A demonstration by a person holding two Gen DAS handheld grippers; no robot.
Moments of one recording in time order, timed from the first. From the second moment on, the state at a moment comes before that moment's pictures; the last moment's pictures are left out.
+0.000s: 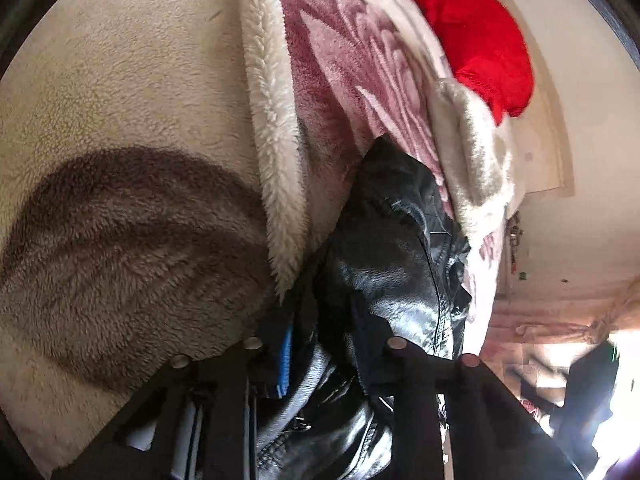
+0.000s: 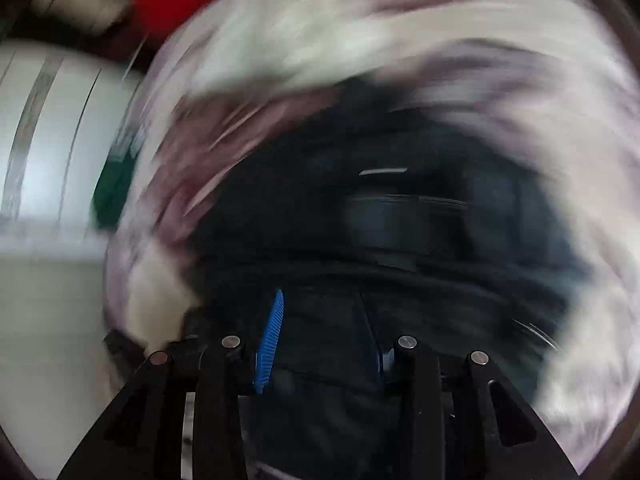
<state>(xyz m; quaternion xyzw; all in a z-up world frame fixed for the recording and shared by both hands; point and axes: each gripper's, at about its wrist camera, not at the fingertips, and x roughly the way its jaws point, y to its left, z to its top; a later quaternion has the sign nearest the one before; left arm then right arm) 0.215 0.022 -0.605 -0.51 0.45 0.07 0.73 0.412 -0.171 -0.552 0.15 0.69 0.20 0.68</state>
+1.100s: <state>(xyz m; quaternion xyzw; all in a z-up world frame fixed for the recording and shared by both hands) 0.293 0.049 -0.545 -0.35 0.49 -0.04 0.80 0.425 -0.247 -0.558 0.22 0.70 0.07 0.68</state>
